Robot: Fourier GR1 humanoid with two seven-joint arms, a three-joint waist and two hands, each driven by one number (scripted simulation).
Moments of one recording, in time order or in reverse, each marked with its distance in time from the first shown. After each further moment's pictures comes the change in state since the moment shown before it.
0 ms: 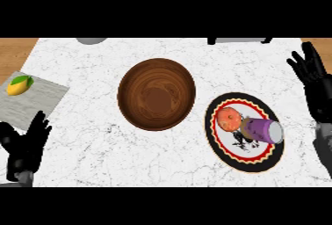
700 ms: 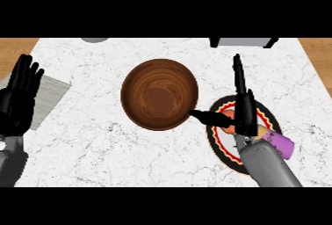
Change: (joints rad) left arm -0.214 0.053 0.033 -0.183 -0.015 -0.092 -0.185; right arm -0.050 0.324 0.297 0.026 0.430 -0.459 -0.057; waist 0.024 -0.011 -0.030
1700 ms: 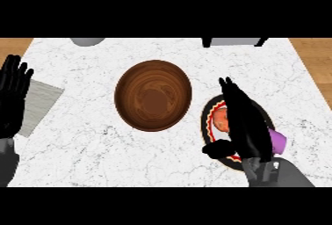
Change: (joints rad) left arm 0.017 0.011 0.051 0.007 -0.001 -0.030 -0.034; right arm 0.016 -0.155 0.211 -0.423 0.511 0.555 1.050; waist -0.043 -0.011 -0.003
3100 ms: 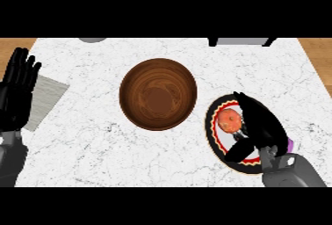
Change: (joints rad) left arm -0.057 -0.071 0.040 -0.005 -0.064 -0.051 0.042; right arm 0.083 0.017 -0.184 0.072 -0.089 0.330 0.005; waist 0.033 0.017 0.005
